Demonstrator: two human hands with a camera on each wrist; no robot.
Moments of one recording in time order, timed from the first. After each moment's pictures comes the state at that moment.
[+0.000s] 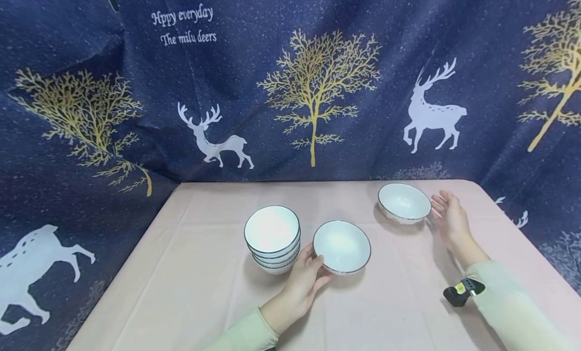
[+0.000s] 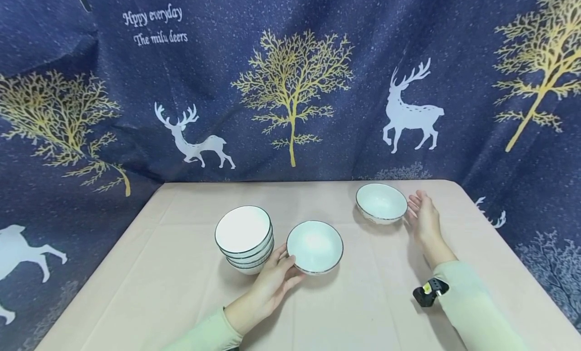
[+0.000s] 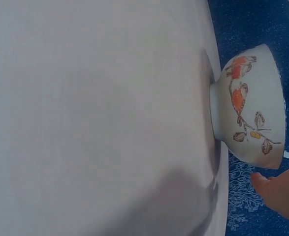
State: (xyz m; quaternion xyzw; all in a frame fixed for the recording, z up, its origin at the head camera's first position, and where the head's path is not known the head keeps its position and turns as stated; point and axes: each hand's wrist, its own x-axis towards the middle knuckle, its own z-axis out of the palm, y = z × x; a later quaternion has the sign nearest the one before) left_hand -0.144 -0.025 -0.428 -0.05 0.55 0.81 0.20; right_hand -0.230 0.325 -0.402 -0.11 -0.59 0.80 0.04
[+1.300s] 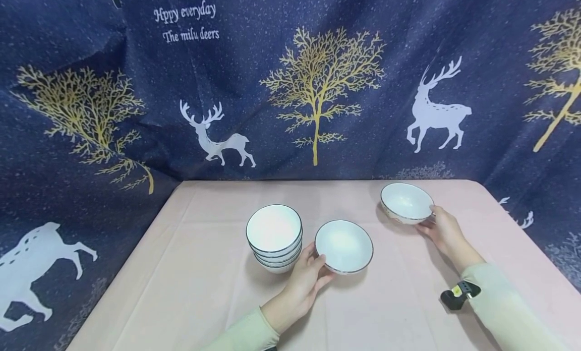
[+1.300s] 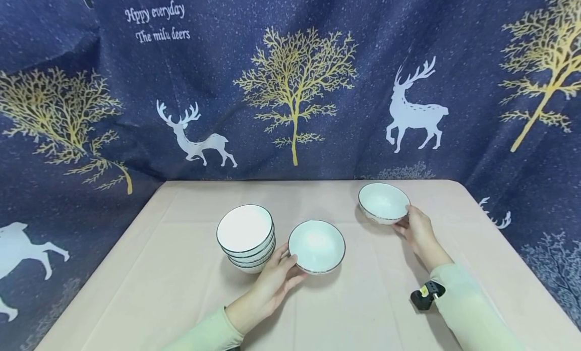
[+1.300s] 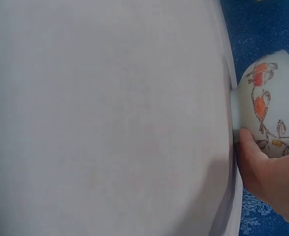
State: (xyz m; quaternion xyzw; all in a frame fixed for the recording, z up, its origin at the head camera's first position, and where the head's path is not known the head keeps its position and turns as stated) left_hand -0.145 -0.026 -0.429 -0.06 0.54 0.81 0.20; right_hand -0.232 0.317 -0.423 -0.13 -0.63 0.77 -0.06
